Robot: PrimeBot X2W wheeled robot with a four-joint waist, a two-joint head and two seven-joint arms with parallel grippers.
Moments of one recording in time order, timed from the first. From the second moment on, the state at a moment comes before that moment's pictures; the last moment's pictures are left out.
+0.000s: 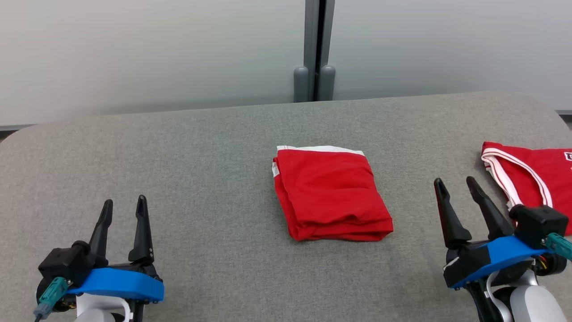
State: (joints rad) left arm -0.12 0.18 -0.06 0.32 -0.40 -0.13 -0.26; right arm -0.13 -0.09 -0.01 0.09 0.28 0.13 0.01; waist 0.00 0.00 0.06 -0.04
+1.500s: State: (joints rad) left arm -0.10 0.16 -0.05 0.40 -0.37 -0.13 -0.26; right arm -0.11 -0.12 -0.02 0.21 0.19 0.13 0.00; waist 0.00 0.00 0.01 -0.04
